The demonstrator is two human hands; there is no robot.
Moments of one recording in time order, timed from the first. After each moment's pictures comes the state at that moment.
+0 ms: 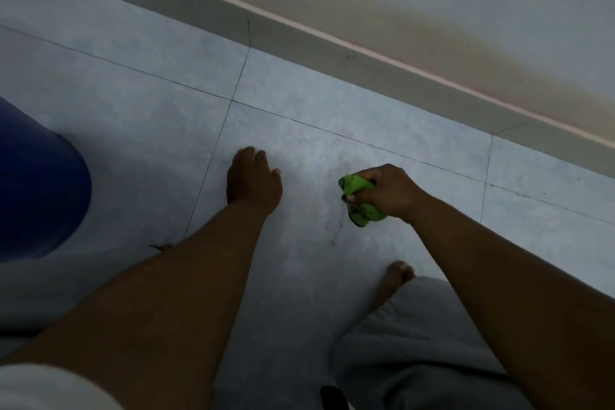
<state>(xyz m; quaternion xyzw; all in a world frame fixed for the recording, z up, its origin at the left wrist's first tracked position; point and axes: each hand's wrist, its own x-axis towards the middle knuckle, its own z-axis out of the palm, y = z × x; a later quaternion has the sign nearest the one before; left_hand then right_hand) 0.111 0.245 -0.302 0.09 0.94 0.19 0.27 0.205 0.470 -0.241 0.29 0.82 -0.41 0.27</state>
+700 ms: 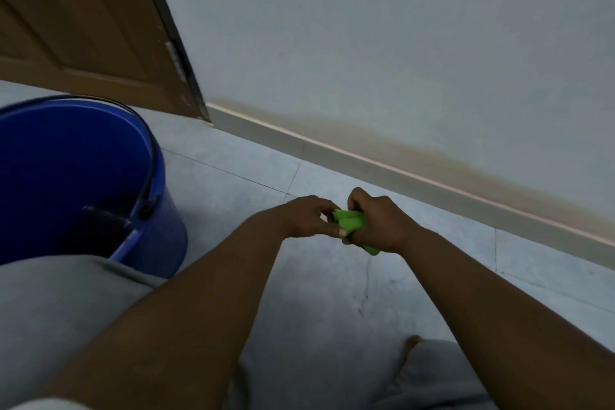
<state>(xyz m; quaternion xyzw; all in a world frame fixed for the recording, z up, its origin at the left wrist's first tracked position) 0.073 0.224 -0.093 0.24 0.80 0.31 0.44 0.150 0.400 -0.091 0.06 0.93 -0.30 0.18</state>
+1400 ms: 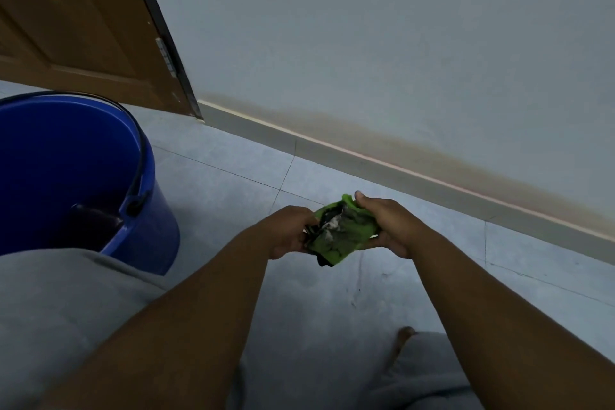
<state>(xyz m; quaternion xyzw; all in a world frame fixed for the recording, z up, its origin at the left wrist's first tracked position) 0.096 0.221 -0.125 -0.07 0.64 0.56 0.51 0.169 0.415 -0.096 0.33 0.63 -0.67 0.21</state>
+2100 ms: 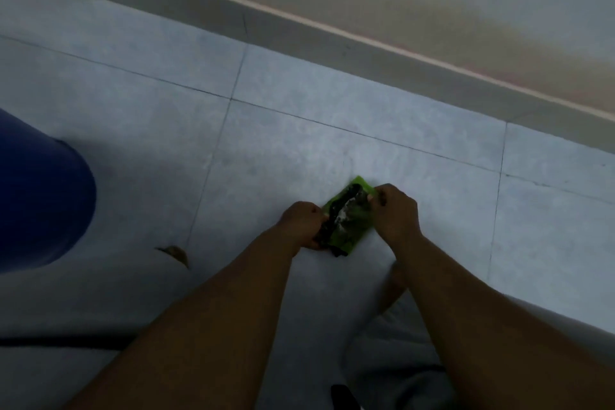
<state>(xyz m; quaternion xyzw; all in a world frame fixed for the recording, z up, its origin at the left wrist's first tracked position) 0.177 0.284 -0.314 -0.11 0.70 0.39 0.59 0.260 0.448 -0.301 0.39 0.88 -0.25 0.14</state>
